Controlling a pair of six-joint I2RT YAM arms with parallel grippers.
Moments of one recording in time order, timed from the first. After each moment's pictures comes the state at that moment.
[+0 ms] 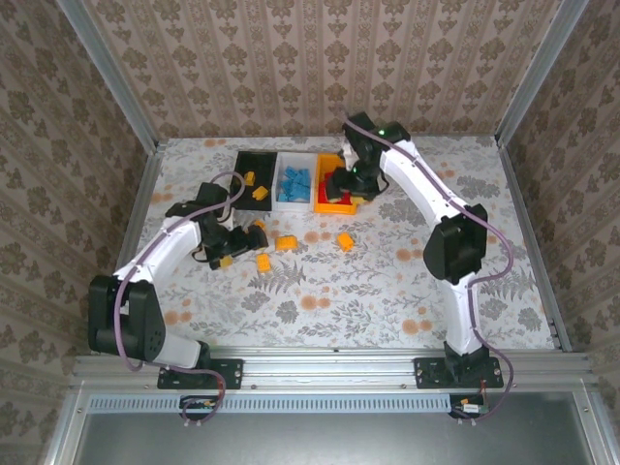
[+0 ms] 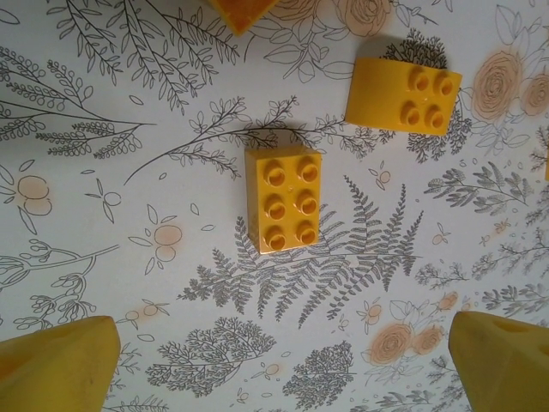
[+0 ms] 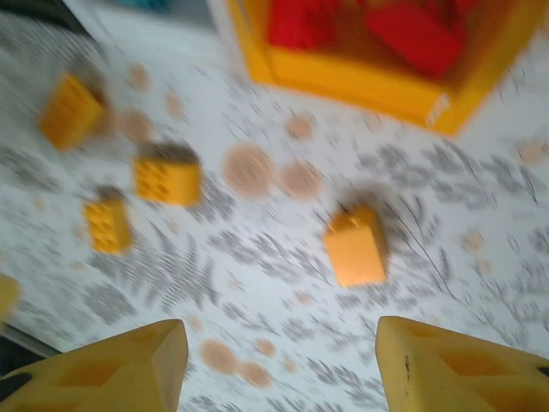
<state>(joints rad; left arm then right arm) -0.26 1.44 1.02 -0.90 0.32 -0.48 0.43 2.11 2.09 -1.33 -0.26 0.33</state>
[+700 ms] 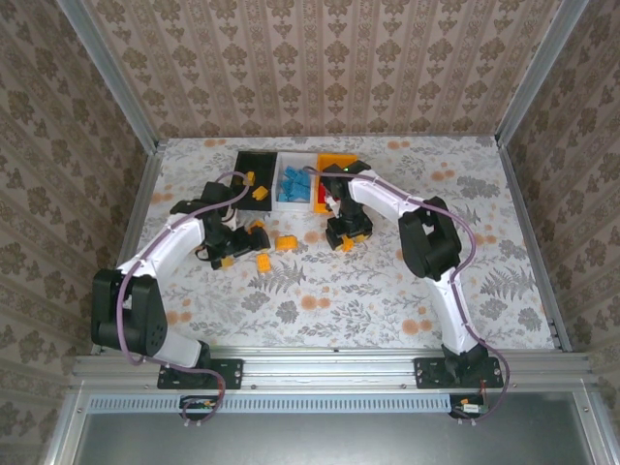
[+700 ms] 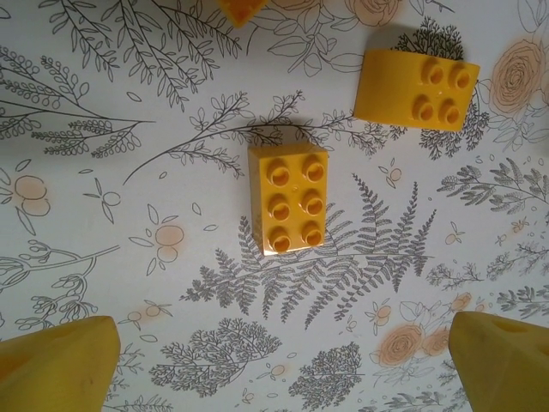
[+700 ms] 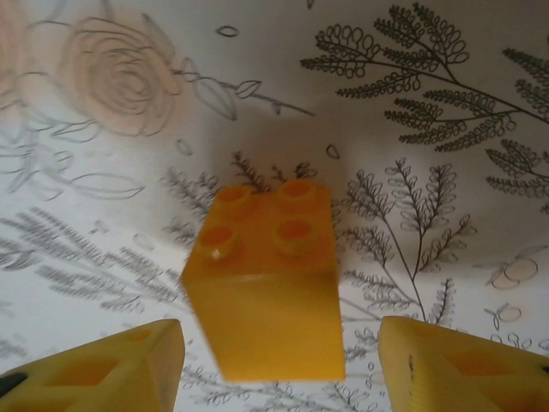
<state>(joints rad) -0.27 1.46 1.04 -0.92 0.30 -0.48 0.52 2.29 1.91 -1.28 -0.07 0.16</state>
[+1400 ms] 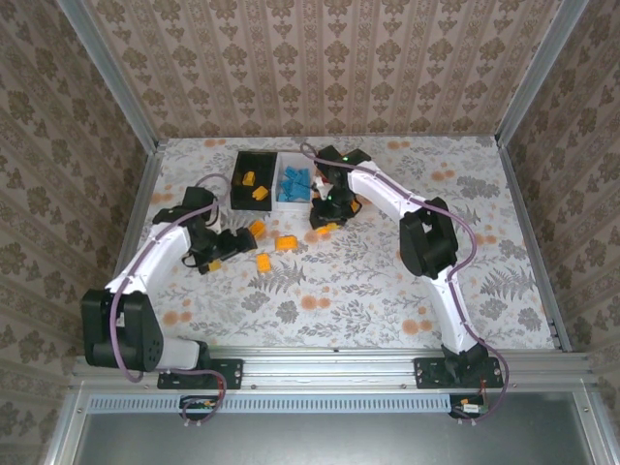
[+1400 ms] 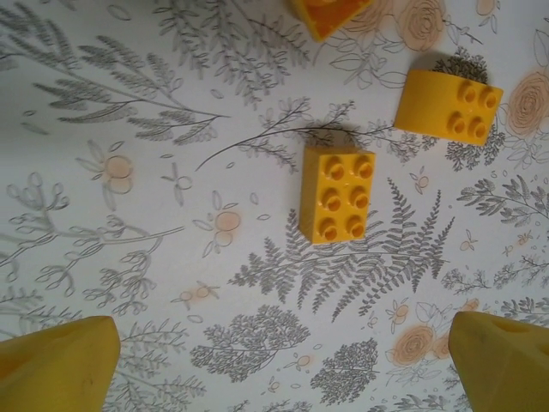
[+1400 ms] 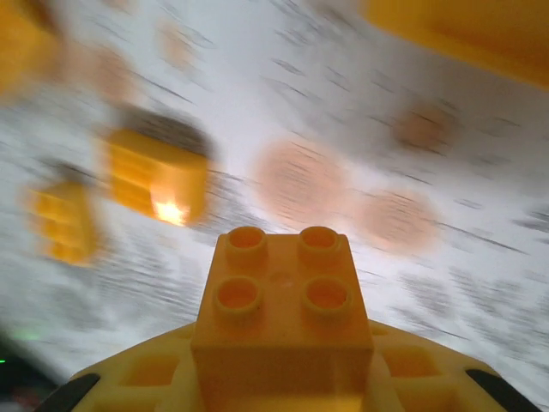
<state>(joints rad) -0.16 1.35 0.97 -0.94 0.30 -0.46 0.52 2.31 2.11 -1.16 -0.42 0.33</state>
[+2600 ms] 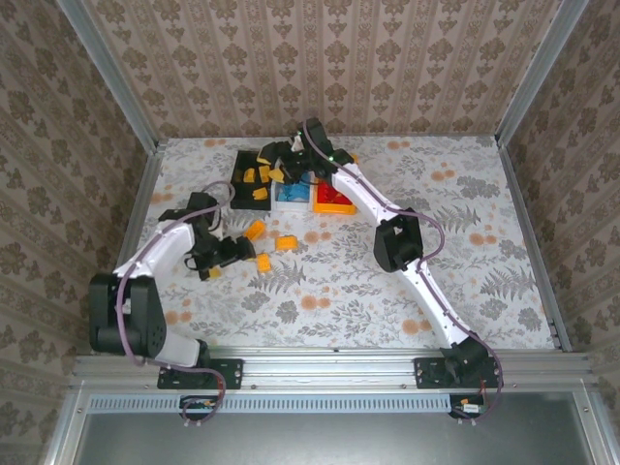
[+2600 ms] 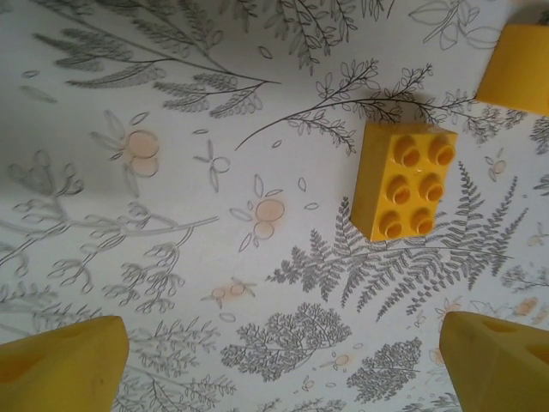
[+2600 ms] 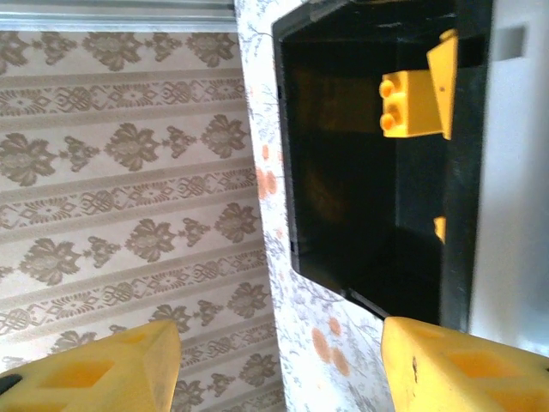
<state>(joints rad) -0.18 1.48 0.97 -0.94 0.29 -0.42 0.51 2.77 2.75 -0.49 -0.63 1.18</state>
